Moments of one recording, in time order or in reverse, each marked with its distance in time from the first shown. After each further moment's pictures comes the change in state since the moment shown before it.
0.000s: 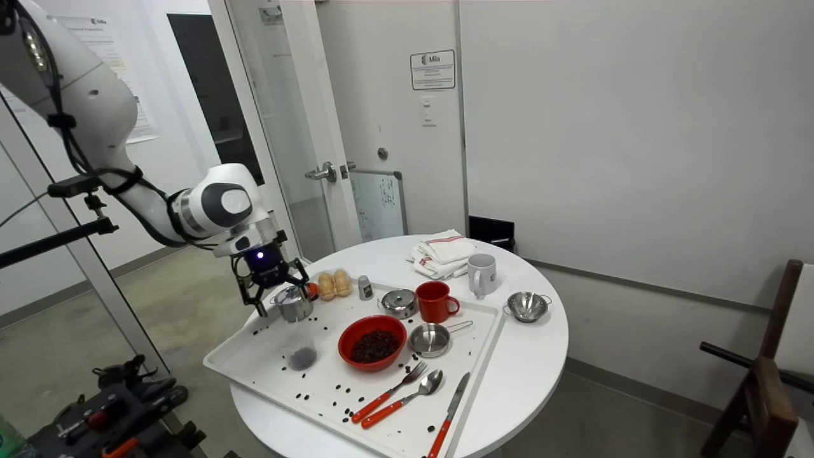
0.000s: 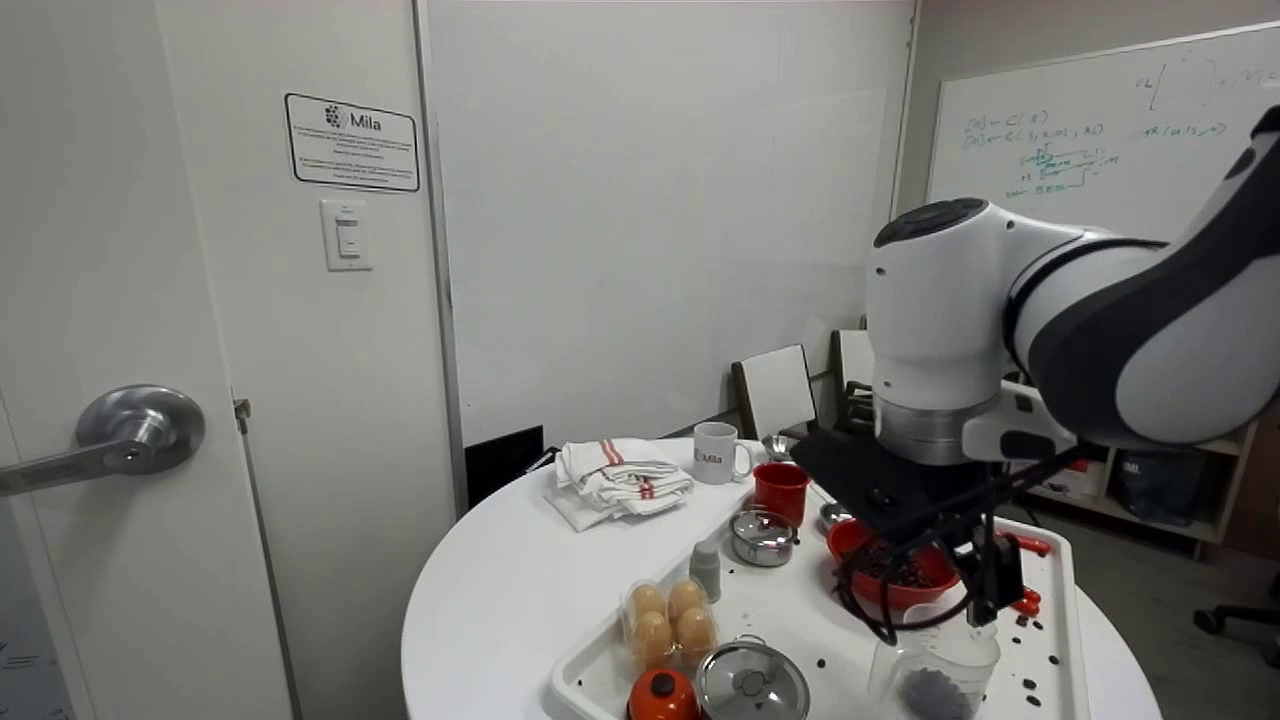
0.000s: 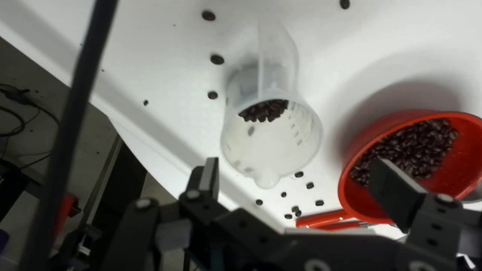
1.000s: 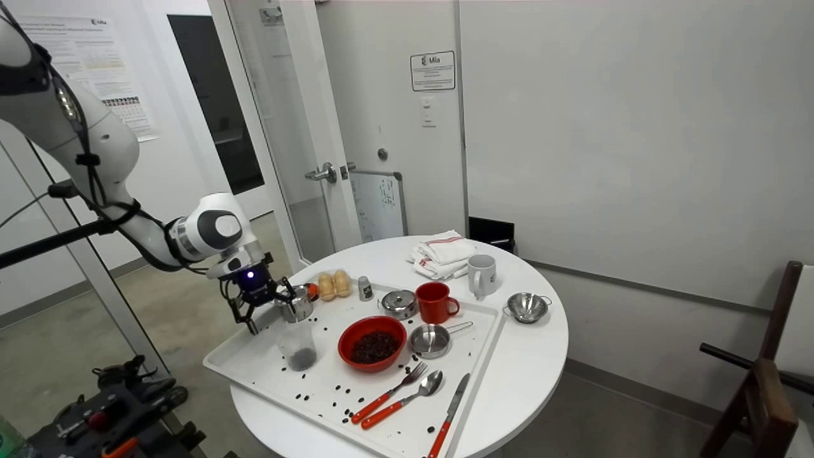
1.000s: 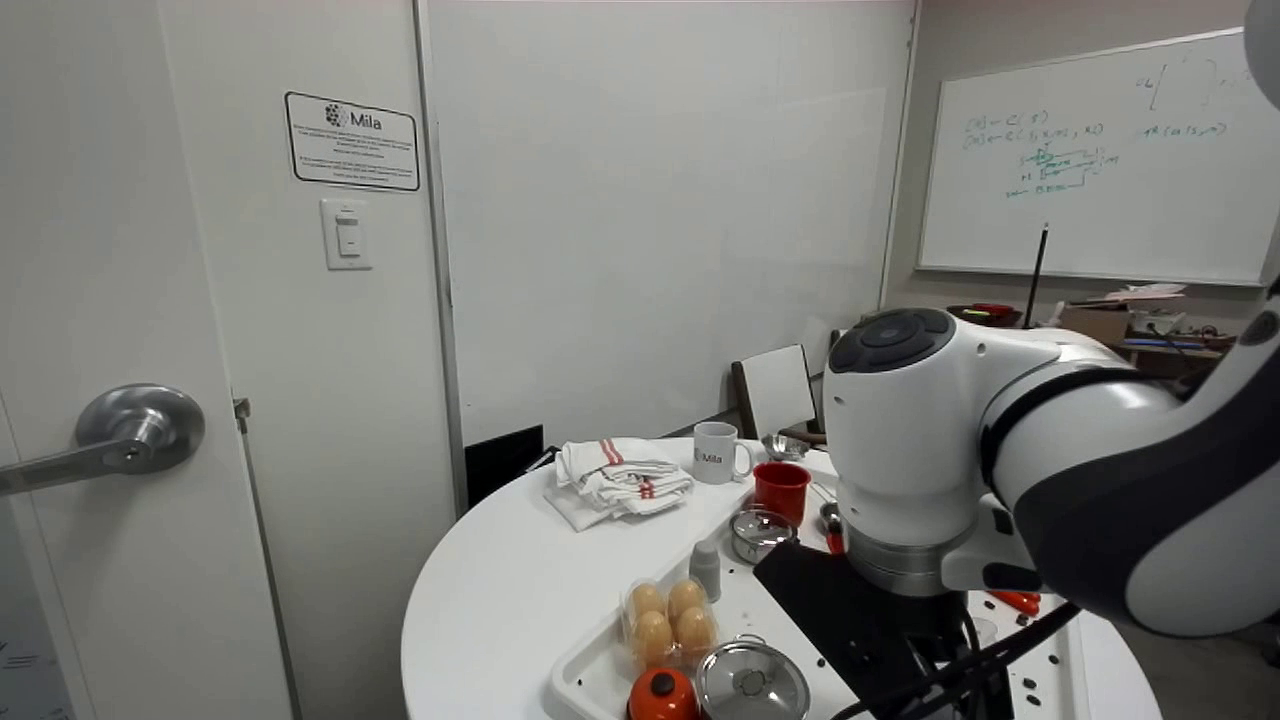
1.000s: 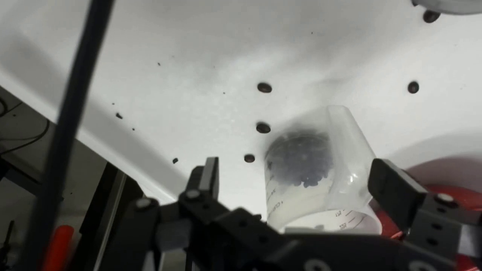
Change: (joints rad) arm 0.110 0.214 0.018 0.154 0.066 -0.016 0.001
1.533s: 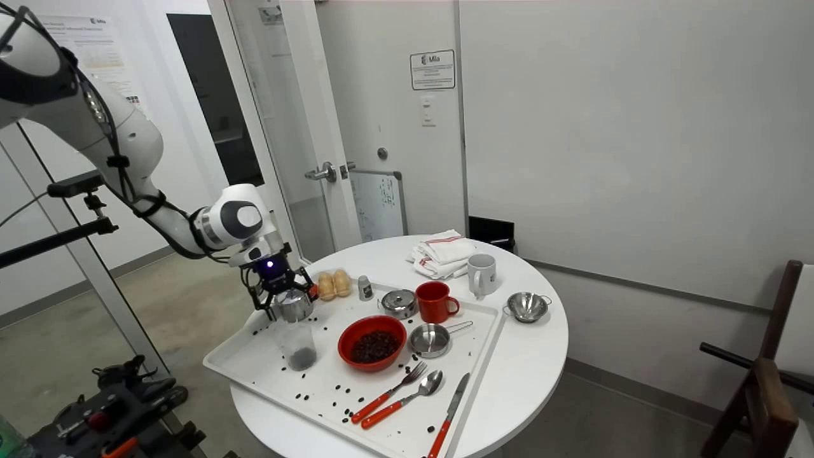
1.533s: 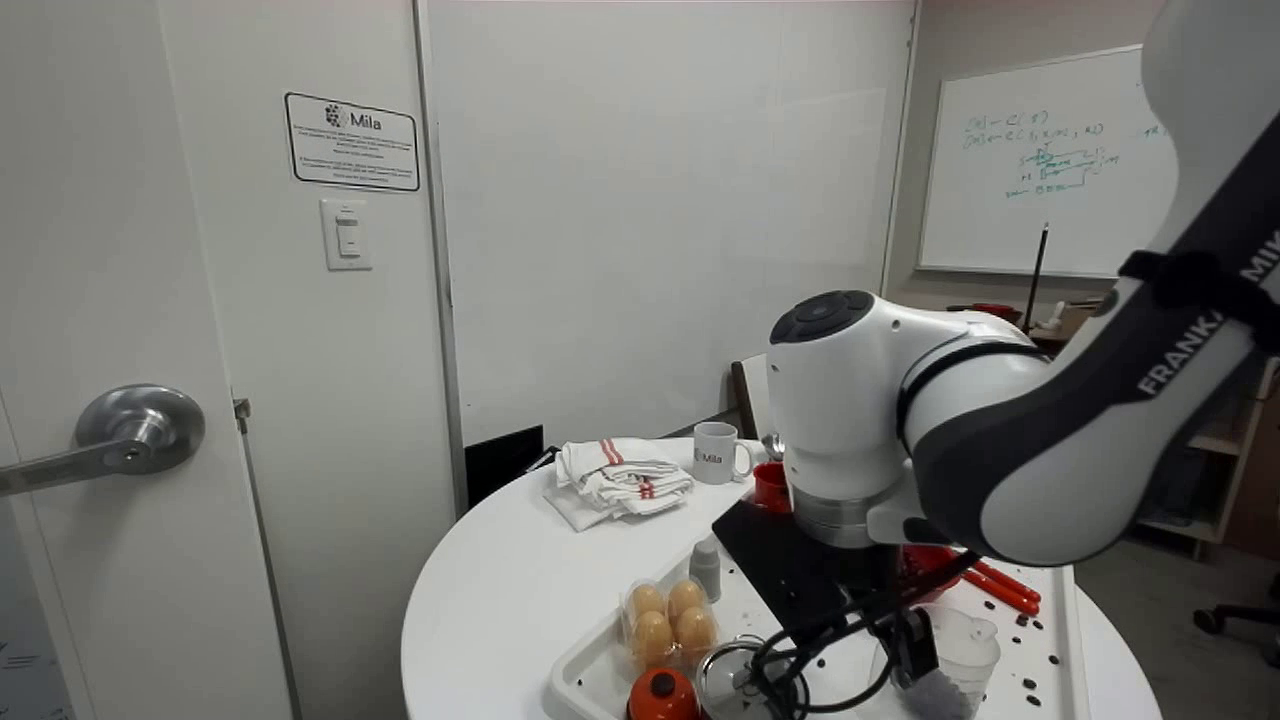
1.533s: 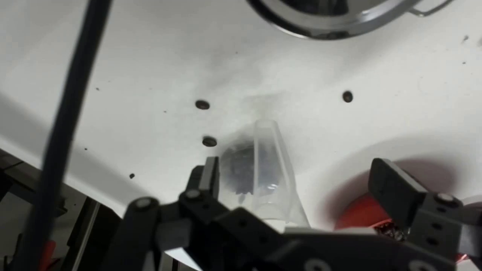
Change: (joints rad) arm -0.108 0.045 0.027 0.139 -0.014 -0.064 -0.001
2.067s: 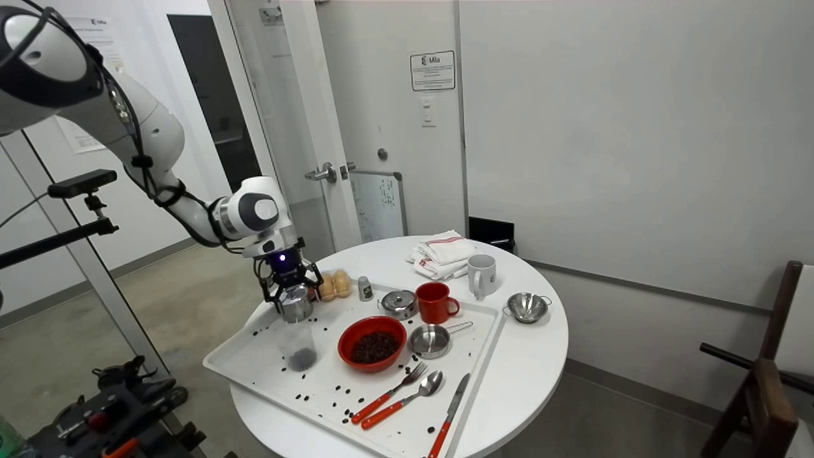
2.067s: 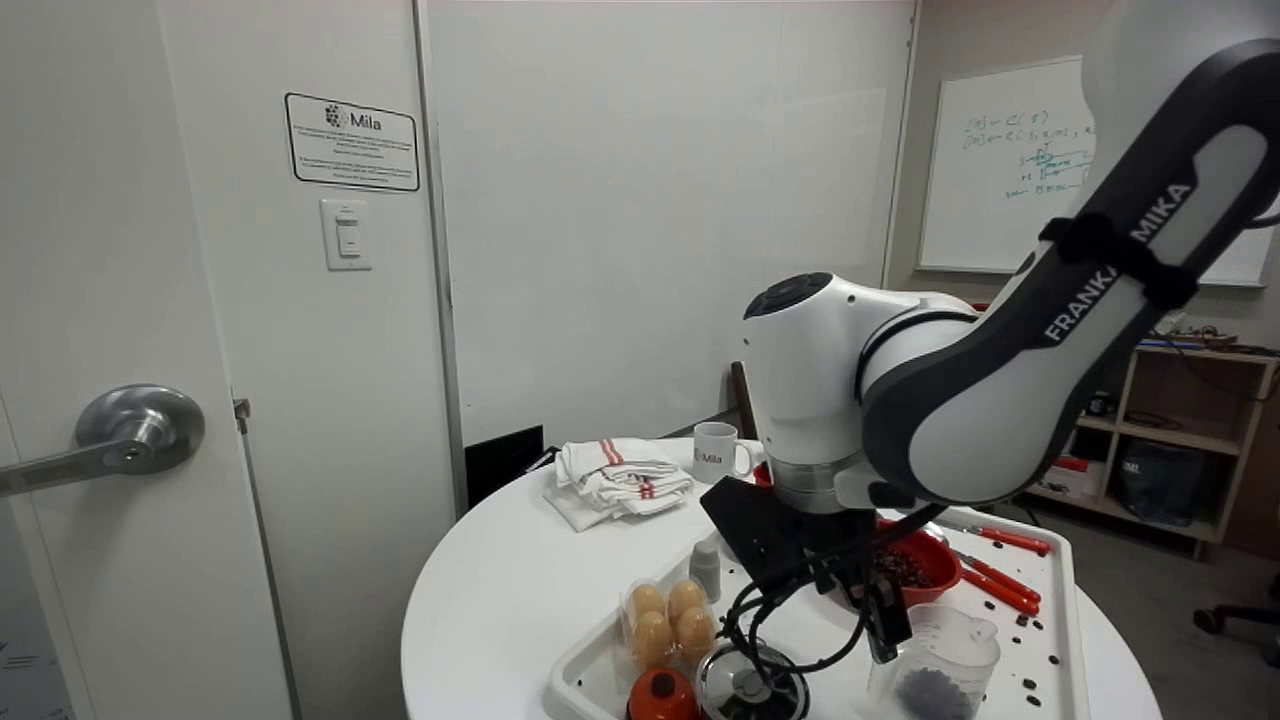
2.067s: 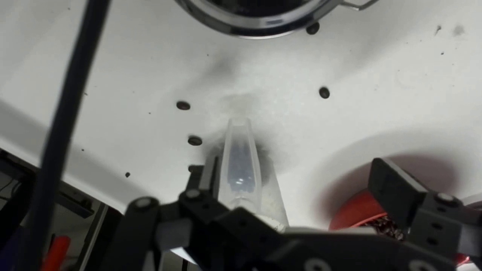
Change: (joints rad) arm -0.145 0.000 0.091 0.083 -0.015 -0.085 0.000
